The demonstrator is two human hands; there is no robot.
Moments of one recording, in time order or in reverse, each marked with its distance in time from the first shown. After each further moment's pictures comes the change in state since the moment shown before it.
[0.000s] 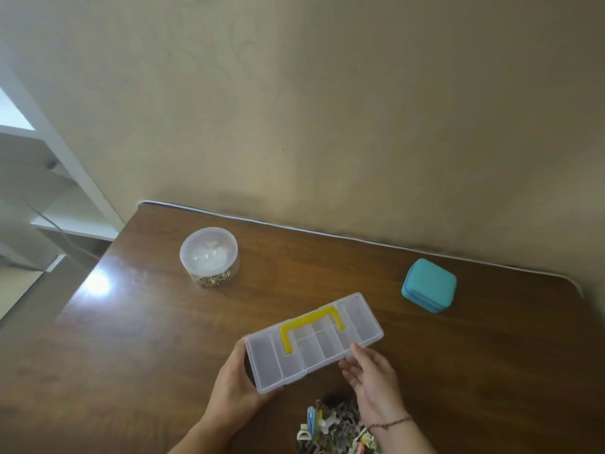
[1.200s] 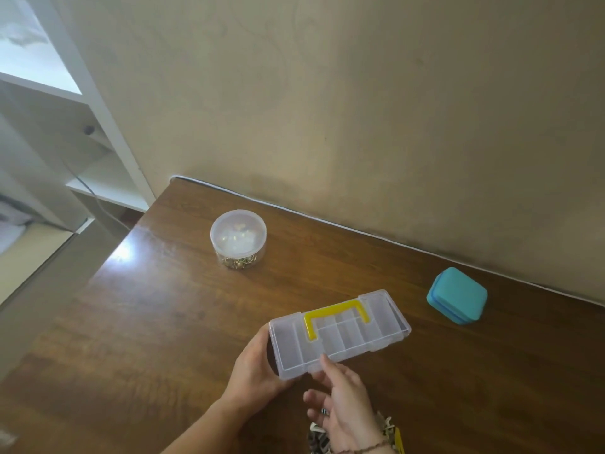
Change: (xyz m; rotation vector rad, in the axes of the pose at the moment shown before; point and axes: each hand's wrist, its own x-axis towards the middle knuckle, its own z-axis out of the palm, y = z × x) left_hand 0.000 -0.003 0.002 0.053 0.043 0.046; right_hand -0.060 0.035 0.049 -0.245 -0.115 0.193
